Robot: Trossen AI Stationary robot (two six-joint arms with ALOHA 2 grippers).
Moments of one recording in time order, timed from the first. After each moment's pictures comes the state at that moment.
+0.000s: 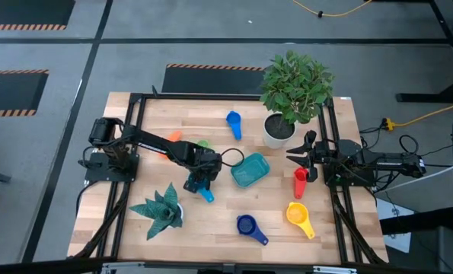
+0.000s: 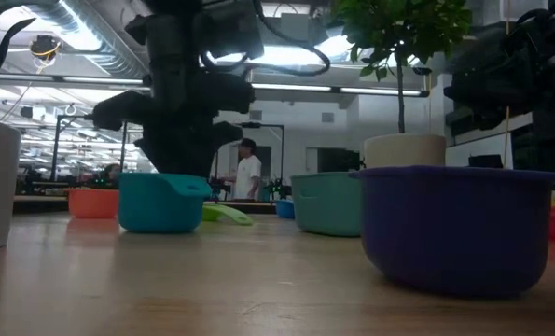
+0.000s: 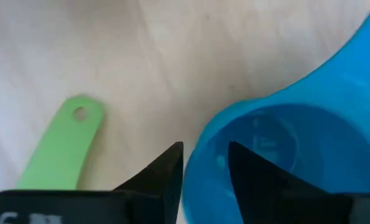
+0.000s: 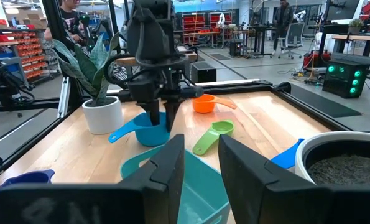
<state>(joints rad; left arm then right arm) -0.07 1.74 1.10 -0.64 -0.03 0.30 -0.02 0.04 0.01 0.03 0.03 0.07</state>
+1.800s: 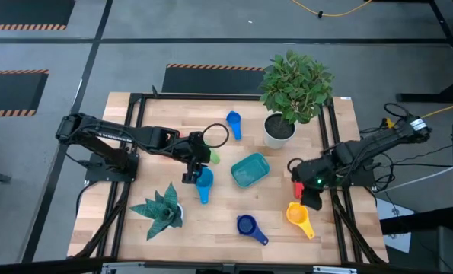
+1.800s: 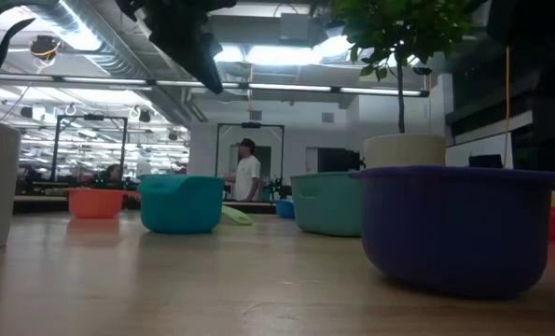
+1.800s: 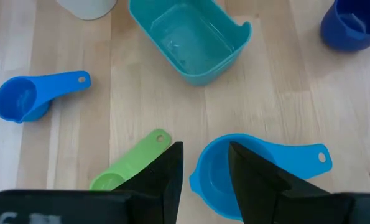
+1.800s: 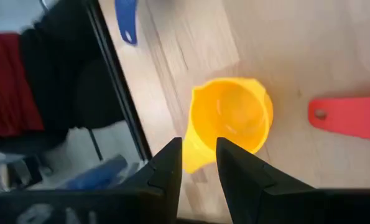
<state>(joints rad) -0.07 1.39 1.12 -0.64 -0.10 0.05 0.39 1.04 0.78 -0.82 -0.39 0.89</state>
